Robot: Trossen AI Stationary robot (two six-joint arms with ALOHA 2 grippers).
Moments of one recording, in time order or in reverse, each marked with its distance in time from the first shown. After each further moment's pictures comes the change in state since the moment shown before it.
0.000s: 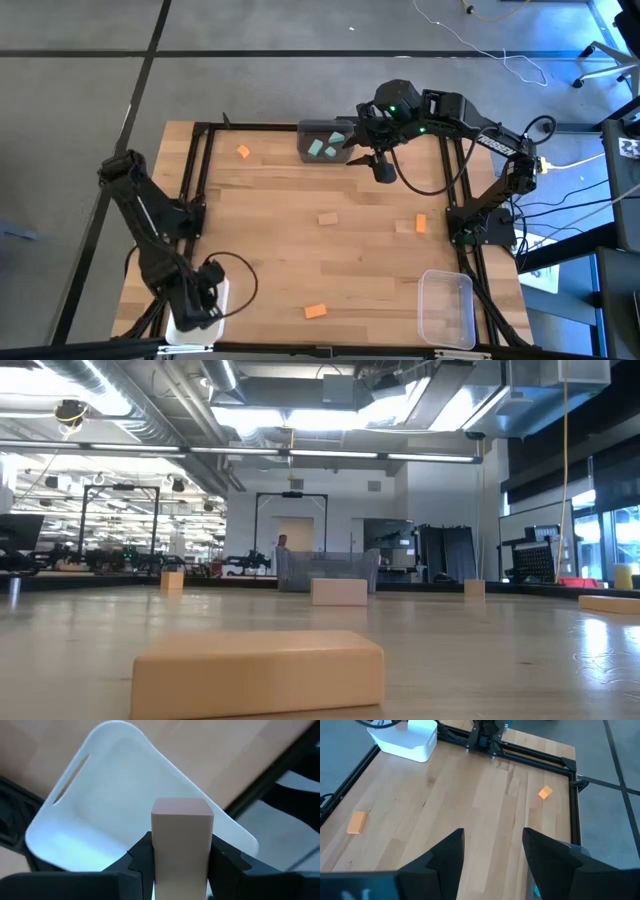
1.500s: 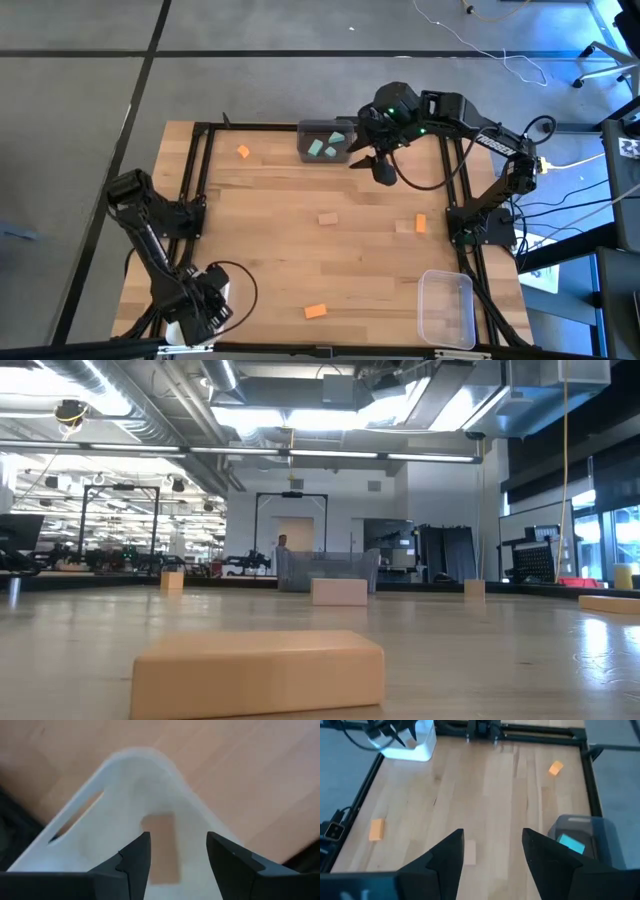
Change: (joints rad) left arm -0.056 0.193 -0.009 -0.035 -0.218 -0.133; right arm 0.000 0.000 0.000 -0.067 0.000 0.170
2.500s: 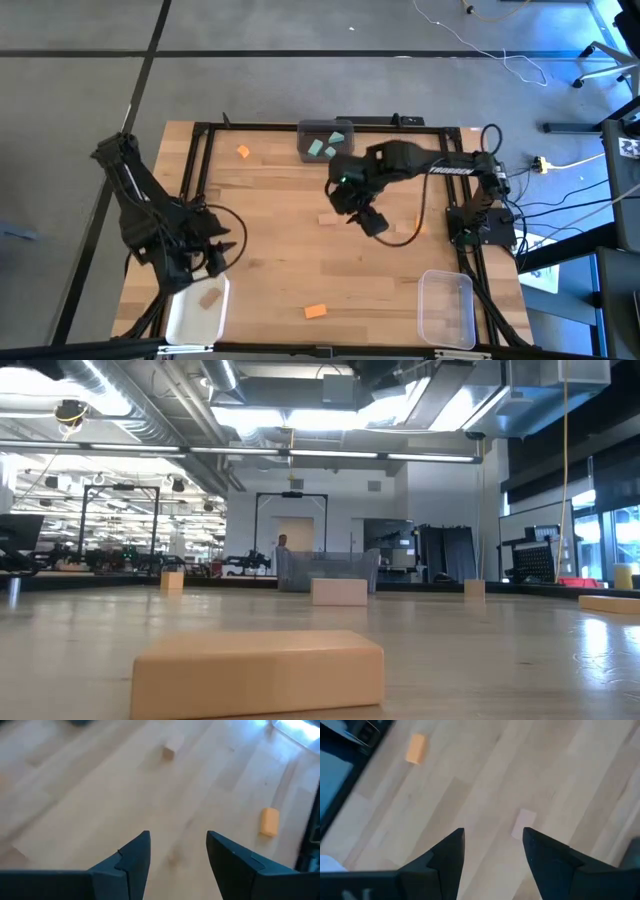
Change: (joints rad) left arm 0.099 -0.473 0.000 -0.242 -0.591 0.371; right arm 0.279 0.225 0.000 -0.154 0.054 -0.179
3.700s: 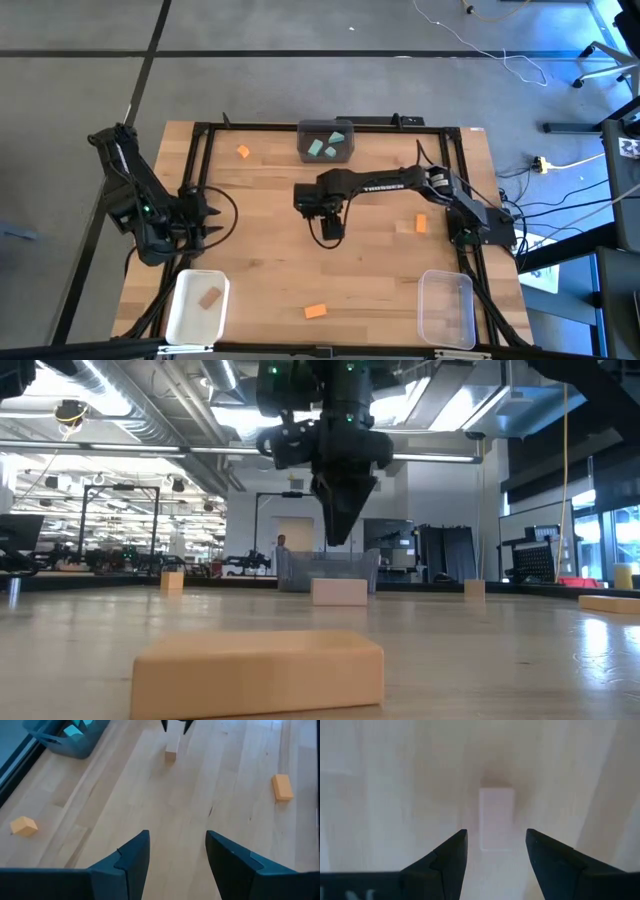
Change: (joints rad) left arm -0.001 -0.214 0.000 -0.114 0.036 0.371; right arm -0.031 0.400 0.000 0.101 0.261 0.303
